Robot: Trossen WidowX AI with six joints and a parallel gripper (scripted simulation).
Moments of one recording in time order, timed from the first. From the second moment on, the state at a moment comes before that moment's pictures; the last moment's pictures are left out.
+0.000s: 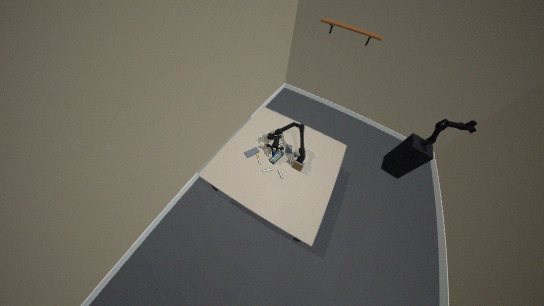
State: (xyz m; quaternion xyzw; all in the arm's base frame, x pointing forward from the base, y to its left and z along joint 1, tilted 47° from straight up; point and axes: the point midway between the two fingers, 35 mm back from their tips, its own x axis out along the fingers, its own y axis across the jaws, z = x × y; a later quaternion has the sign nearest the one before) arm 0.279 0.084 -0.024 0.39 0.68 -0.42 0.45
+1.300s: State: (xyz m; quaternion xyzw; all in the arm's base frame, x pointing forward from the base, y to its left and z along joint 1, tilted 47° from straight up) arm 0.286 0.068 -0.042 0.39 0.68 -0.42 0.45
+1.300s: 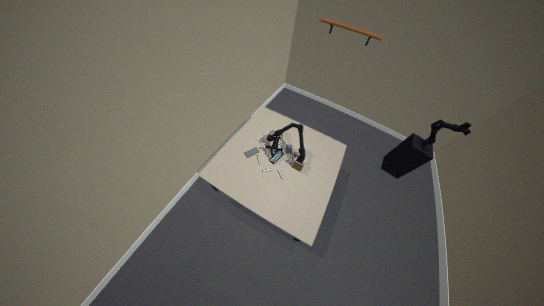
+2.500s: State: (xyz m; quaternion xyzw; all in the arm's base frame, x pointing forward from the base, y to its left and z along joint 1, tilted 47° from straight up) arm 0.288 0.059 -0.051 0.40 0.68 -0.42 0.45
